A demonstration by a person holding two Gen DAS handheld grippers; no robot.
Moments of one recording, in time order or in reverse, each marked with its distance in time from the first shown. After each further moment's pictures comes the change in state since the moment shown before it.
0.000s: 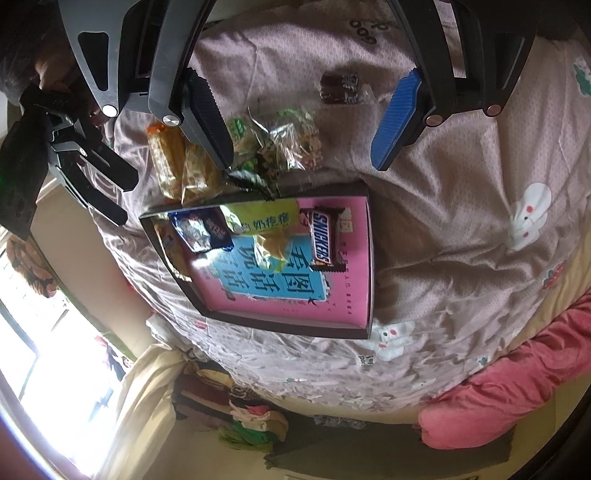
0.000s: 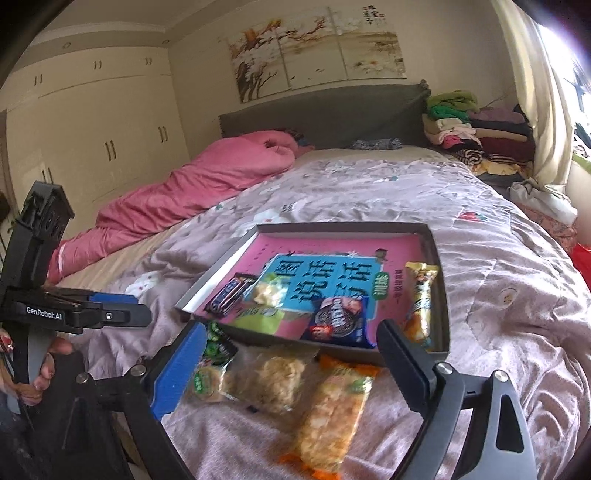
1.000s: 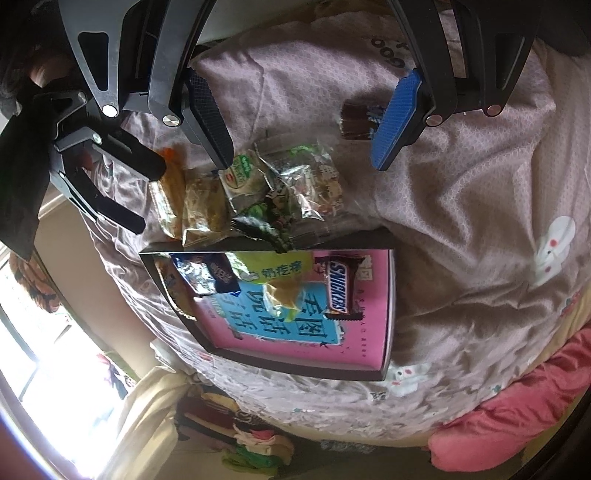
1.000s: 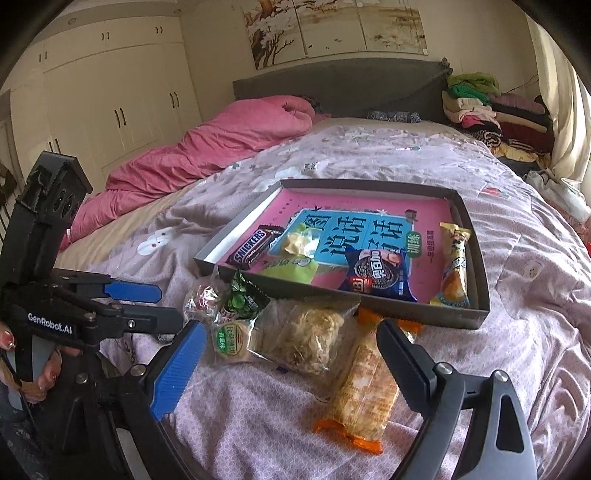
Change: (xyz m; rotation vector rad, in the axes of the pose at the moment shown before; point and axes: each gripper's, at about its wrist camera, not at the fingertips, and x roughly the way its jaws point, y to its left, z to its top) left arm 0.023 -0.003 -0.023 -0.009 0.099 -0.031; right arm 0.017 0.024 -0.020 -0.038 0.139 0.032
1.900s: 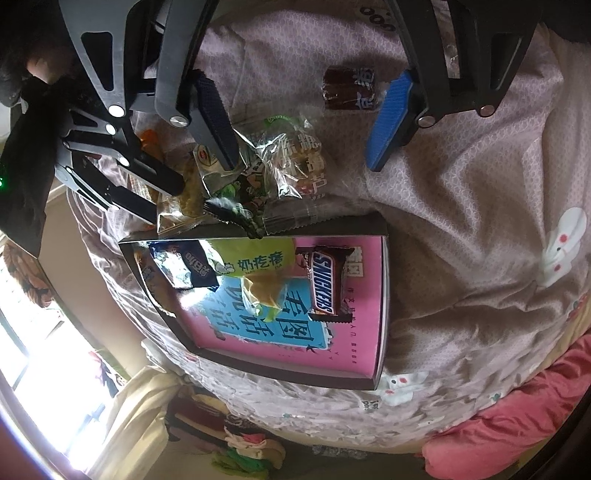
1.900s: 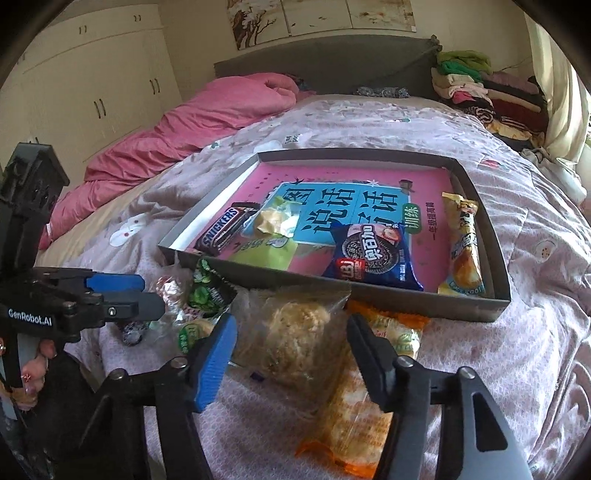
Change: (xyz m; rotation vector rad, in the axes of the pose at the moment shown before) left arm 0.025 0.009 0.014 -0.017 0.017 0.011; right arm 0.040 -0.014 0.000 0.046 0.087 -0.039
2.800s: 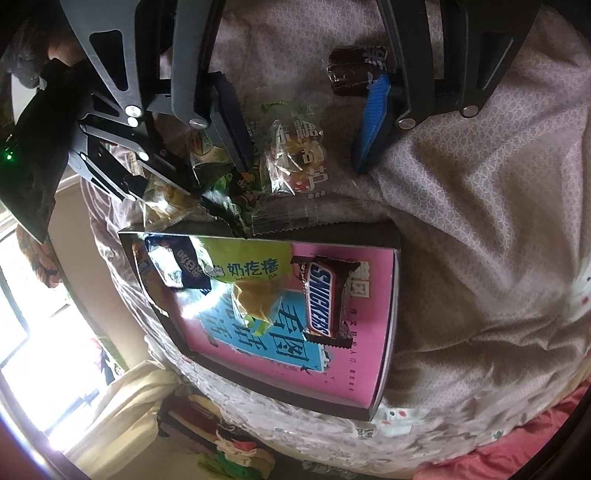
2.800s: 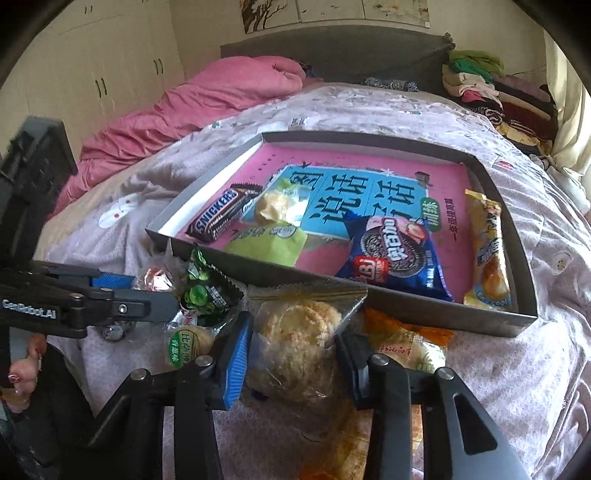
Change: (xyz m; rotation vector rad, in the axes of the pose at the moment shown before) left arm 0.025 0.015 0.004 -0.099 0.051 -0.094; right arm 0.023 0.007 0.003 -0.050 0.049 -0.019
